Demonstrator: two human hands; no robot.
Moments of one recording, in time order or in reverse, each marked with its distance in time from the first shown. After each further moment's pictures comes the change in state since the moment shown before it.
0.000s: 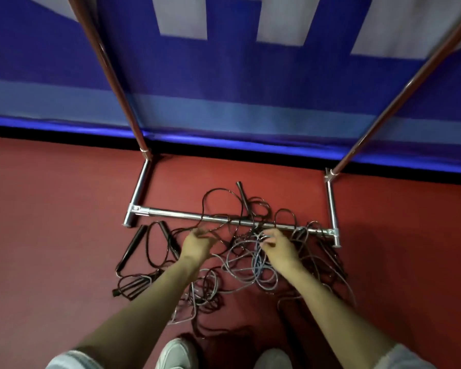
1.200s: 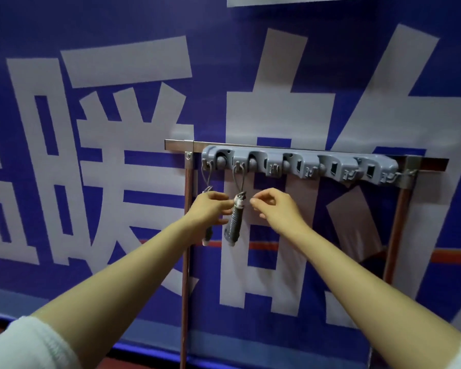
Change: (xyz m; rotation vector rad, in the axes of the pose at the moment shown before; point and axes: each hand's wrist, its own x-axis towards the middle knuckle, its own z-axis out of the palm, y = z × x) left_hand -0.393 0.486 -0.151 -0.012 -0.039 1.011; right_hand -0.265 -0.524 -0.285 0.224 0.313 -0.987
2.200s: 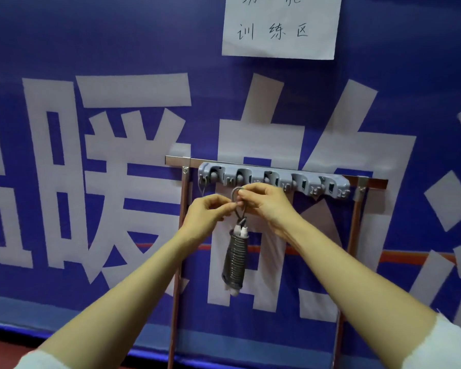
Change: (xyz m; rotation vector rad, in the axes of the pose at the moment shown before) left_hand -0.093 0.039 -0.005 -0.002 -0.030 0.372; right_hand -0.074 -0.101 -0.033 0.389 -0.113 -0.003
